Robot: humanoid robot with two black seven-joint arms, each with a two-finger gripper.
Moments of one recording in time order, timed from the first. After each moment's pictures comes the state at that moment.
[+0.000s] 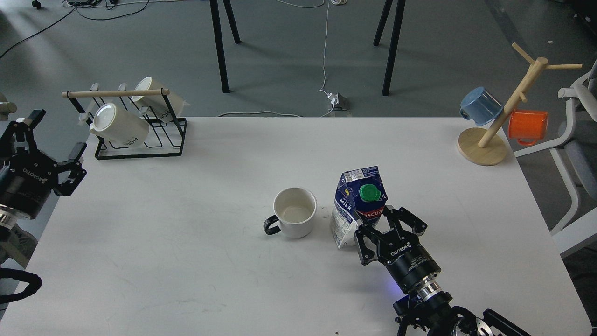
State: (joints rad) left arm -0.11 0.68 -1.14 -1.02 0.79 -0.49 -0.49; right arm -0.05 -0.18 0.82 1.33 0.37 0.49 0.13
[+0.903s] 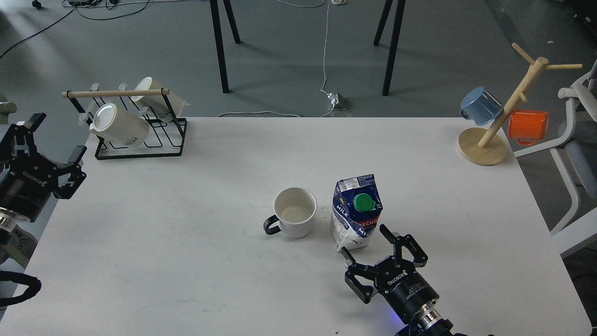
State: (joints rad) left arm -0.10 0.68 -1.14 -1.02 0.79 -0.49 -0.49; right arm -0.14 -0.23 0.76 1.36 0.36 0.49 0.12
